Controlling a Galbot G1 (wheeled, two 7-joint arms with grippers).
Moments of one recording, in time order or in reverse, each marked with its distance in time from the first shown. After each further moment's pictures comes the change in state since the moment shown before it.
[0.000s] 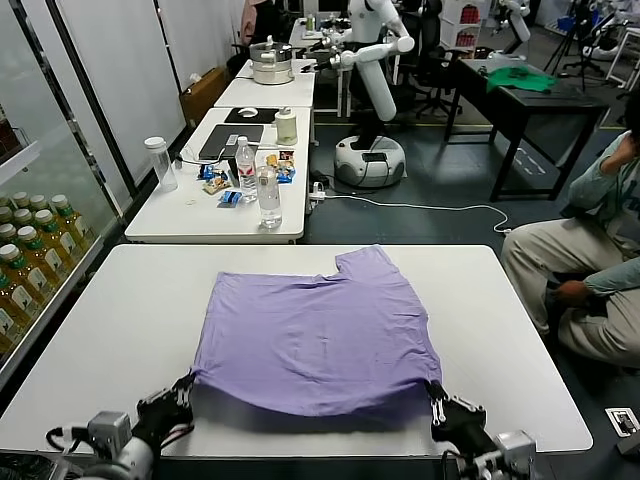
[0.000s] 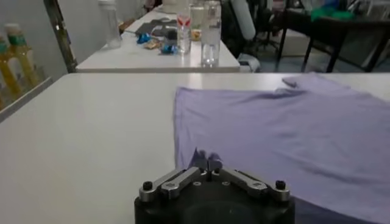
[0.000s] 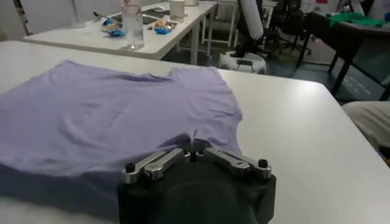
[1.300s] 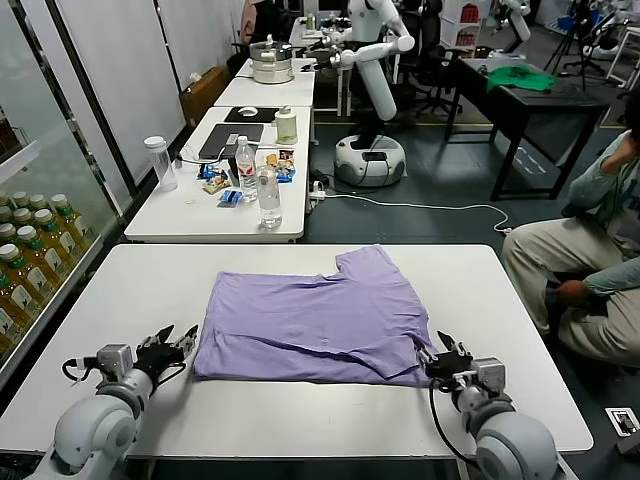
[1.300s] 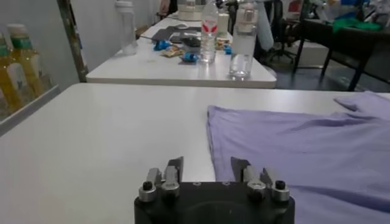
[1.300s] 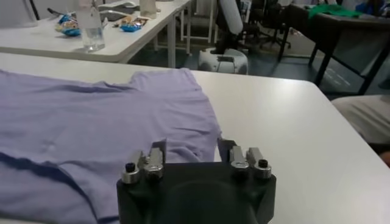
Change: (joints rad) left arm -0.225 0.003 0.028 0.238 -0.027 0.012 0.076; right arm 0.129 0.035 -0.003 -0.170 0.074 -0.049 0.030
